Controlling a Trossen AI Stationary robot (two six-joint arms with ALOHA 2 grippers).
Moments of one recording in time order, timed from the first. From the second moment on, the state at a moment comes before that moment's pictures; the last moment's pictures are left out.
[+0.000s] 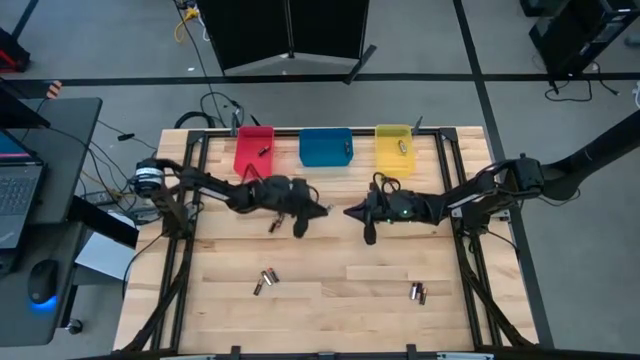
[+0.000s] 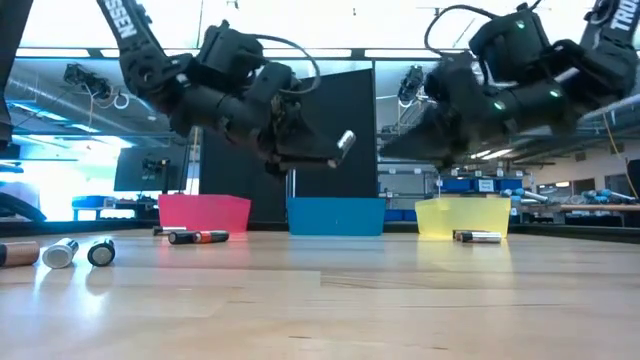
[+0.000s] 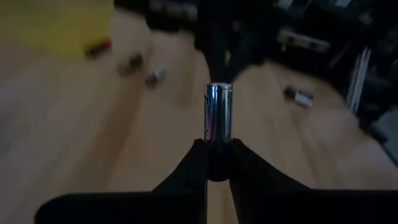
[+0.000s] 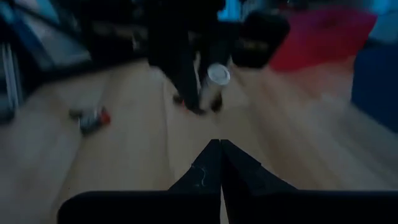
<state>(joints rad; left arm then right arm) 0.16 1.71 0.67 0.75 0.23 -0.27 -0.03 1.53 0.38 0.89 0.10 0.23</state>
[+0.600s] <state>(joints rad) 0.39 1.71 0.66 1.08 0.50 -0.27 -0.19 1.53 0.59 0.88 0.06 0.32</state>
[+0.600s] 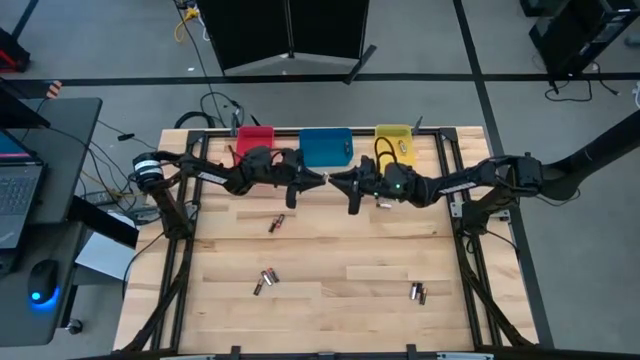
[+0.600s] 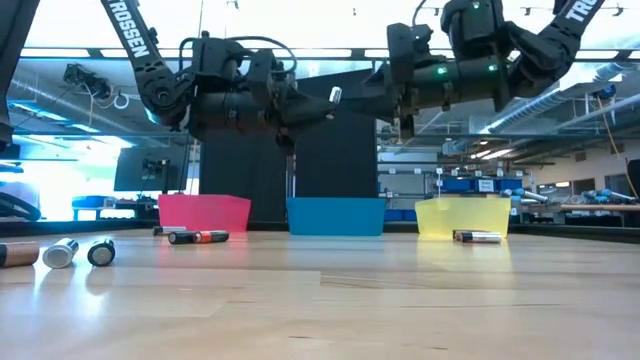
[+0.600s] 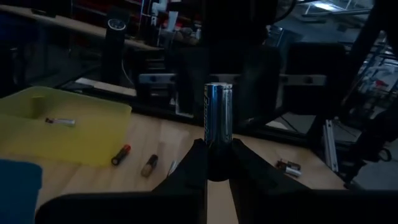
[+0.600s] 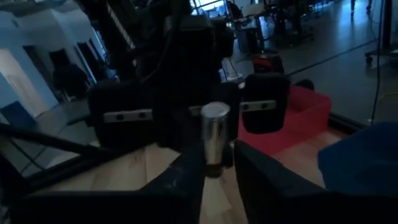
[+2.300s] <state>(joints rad) 0.44 1.71 0.69 1.11 0.49 -0.14 -0.33 1.45 0.73 0.68 -0.02 0.12</state>
